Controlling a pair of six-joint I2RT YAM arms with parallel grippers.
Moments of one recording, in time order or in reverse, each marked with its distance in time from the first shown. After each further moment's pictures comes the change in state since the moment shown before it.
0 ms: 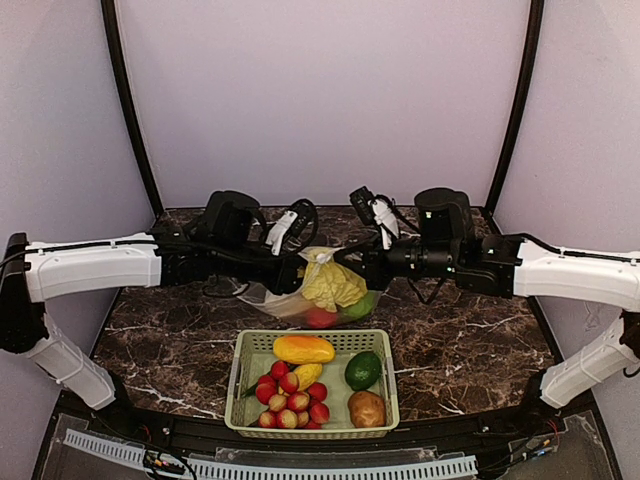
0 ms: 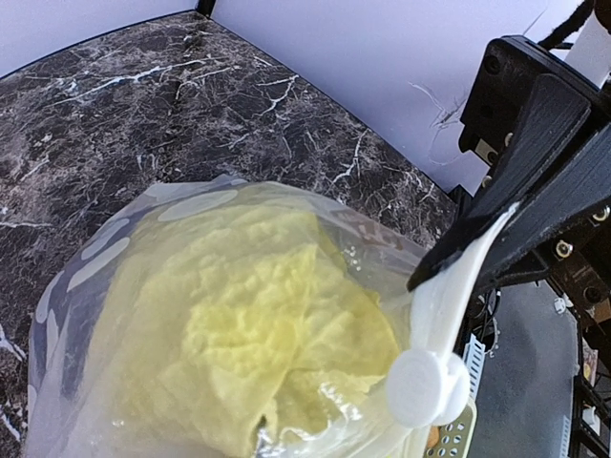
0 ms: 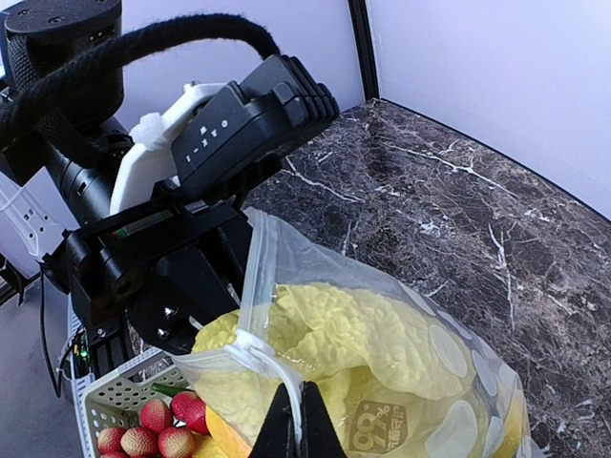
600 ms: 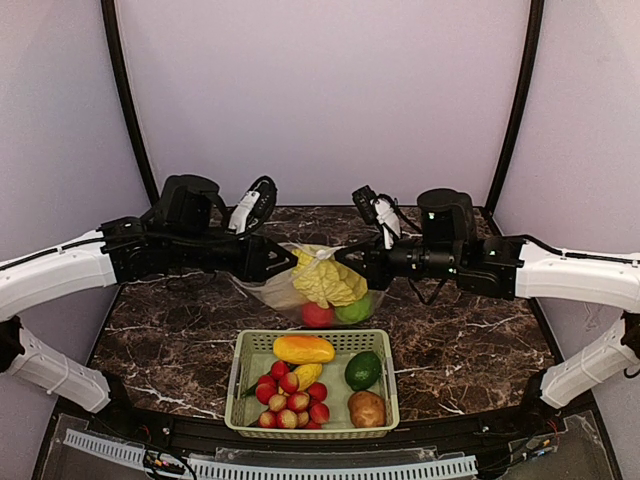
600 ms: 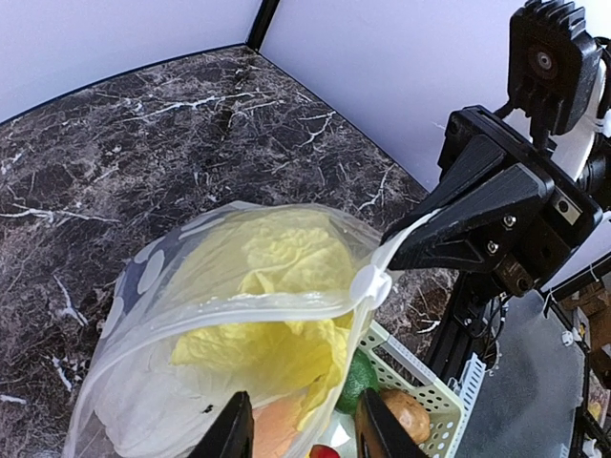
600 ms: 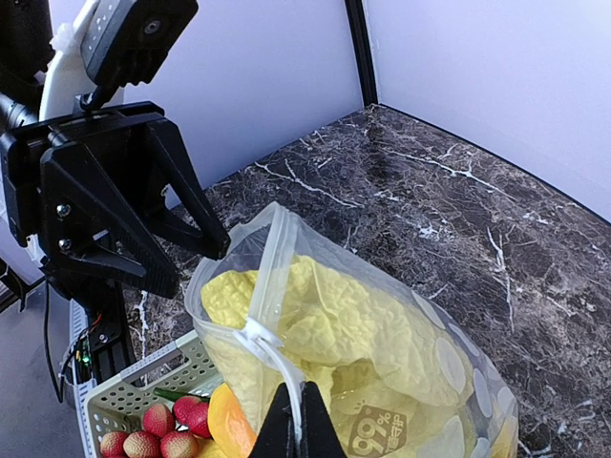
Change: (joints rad) left arm 0.010 -0.217 0.002 -0.173 -0.137 -0.033; right arm -0.004 -0.012 -0.015 0.022 0.011 0.011
